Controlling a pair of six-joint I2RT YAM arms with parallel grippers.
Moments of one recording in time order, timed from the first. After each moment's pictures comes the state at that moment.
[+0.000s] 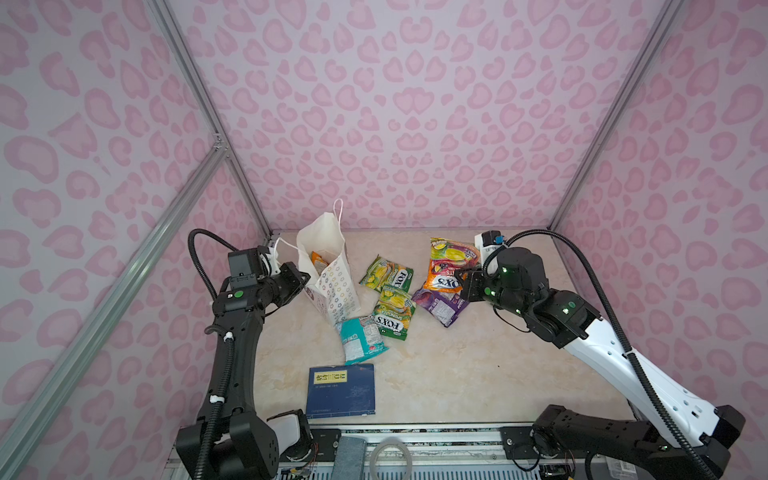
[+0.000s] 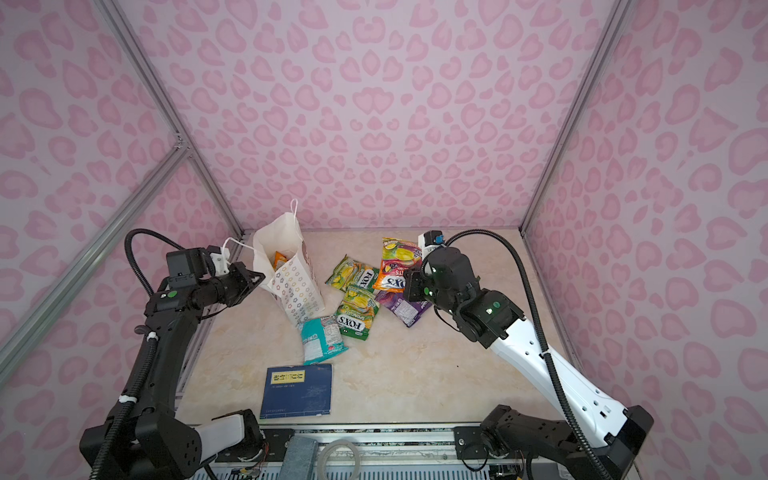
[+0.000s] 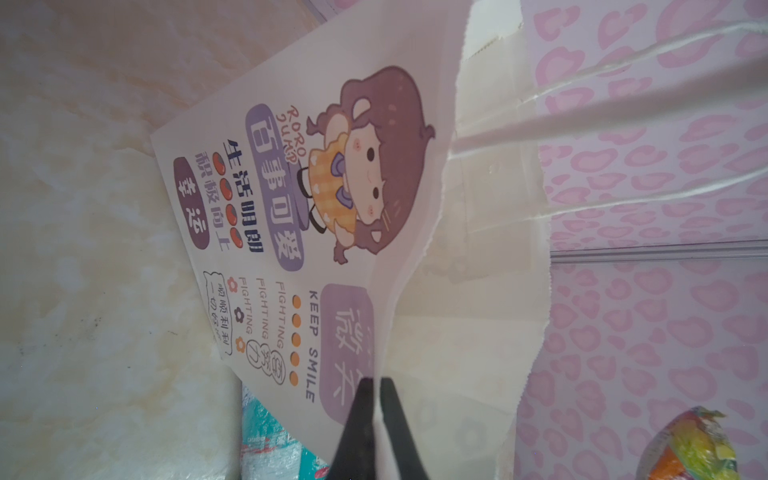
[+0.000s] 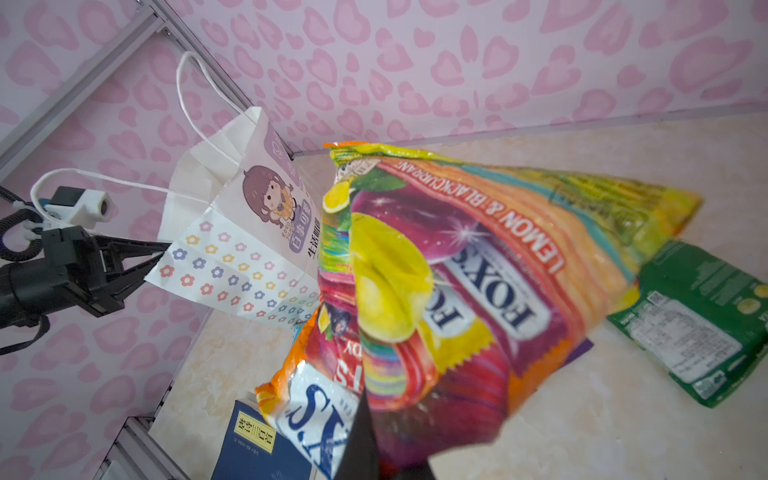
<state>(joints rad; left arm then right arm) 0.22 1.21 1.14 -0.68 0.56 -0.59 0.70 1.16 1.29 -0.59 0.09 0.52</state>
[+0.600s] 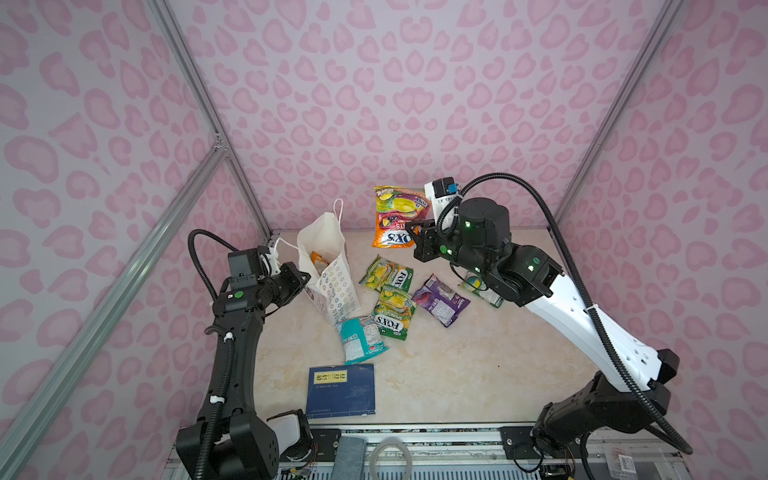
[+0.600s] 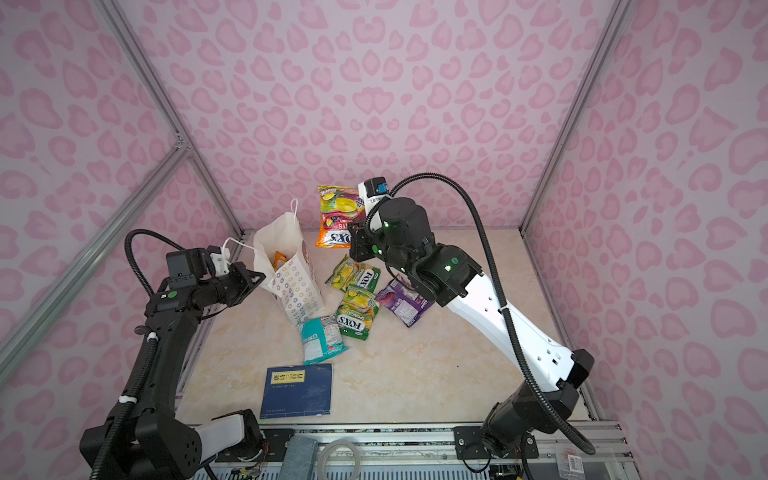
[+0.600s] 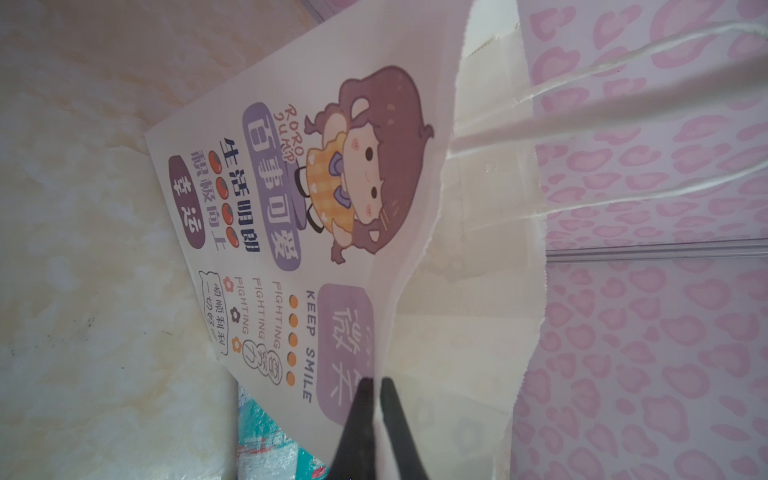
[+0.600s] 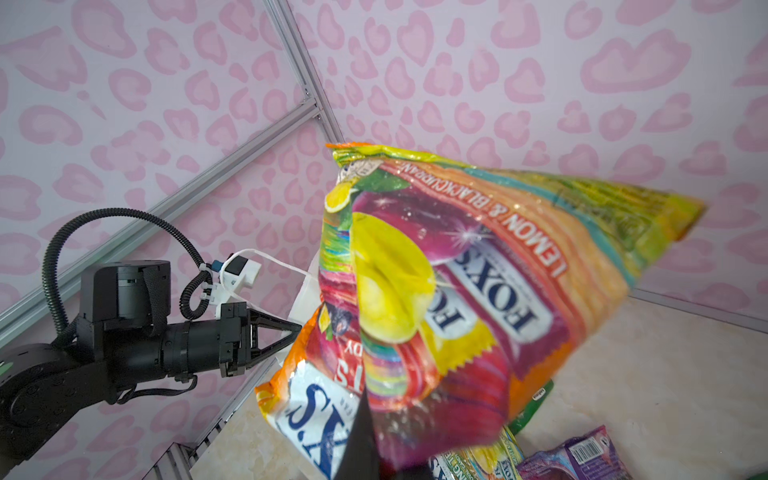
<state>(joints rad) 0.22 1.21 1.13 -0.68 0.57 -0.59 0.86 1.58 1.94 -0.61 0.10 0.36</state>
